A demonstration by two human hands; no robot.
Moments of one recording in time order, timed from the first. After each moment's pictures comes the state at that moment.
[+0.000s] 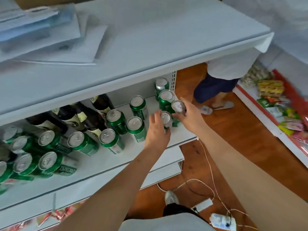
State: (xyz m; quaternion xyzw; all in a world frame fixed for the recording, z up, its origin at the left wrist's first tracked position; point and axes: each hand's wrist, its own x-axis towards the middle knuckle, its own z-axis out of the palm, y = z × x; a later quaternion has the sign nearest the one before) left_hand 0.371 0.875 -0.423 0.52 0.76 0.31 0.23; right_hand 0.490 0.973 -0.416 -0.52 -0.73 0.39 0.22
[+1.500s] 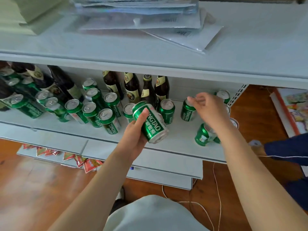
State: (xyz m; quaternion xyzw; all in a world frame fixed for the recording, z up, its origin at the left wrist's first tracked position) left_hand 0.272 0.730 -0.352 0.04 0.49 0.73 0.47; right_hand 0.384 0.945 -0.334 -0.37 -0.88 0.28 0.12
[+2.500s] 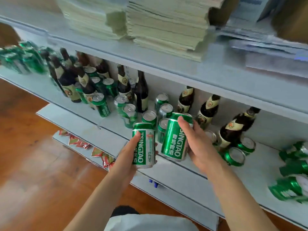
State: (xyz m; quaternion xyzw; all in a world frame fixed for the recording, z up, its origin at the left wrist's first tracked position) left_hand 0.125 0.512 -0.365 -0.05 0.53 0.75 0.39; right_hand 0.192 0.688 -0.300 -0.26 -0.57 0.78 0.08
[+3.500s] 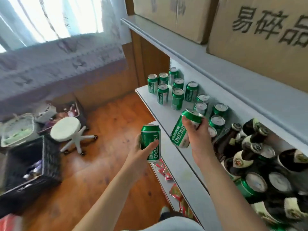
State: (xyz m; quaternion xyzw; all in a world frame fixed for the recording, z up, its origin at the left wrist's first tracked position) left_hand -0.338 0.108 -0.381 -0.17 0.66 0.73 0.04; right_hand -0.387 0.285 -0.340 -0.05 -0.64 0.77 0.03
